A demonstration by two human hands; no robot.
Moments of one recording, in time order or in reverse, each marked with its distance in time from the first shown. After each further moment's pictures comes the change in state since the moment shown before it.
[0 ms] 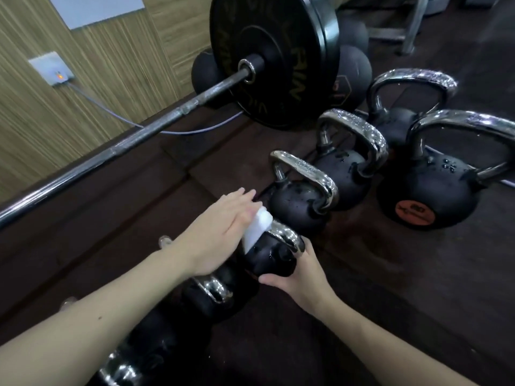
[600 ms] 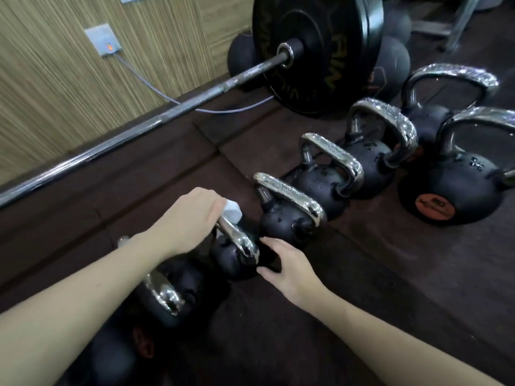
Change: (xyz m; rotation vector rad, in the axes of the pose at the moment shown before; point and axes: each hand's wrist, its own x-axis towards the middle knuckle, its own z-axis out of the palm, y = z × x) left_hand -0.081 -0.051 -0.026 0.339 0.054 -0.184; right_hand -0.038 -0.037 0.045 -0.137 -0.257 -0.114
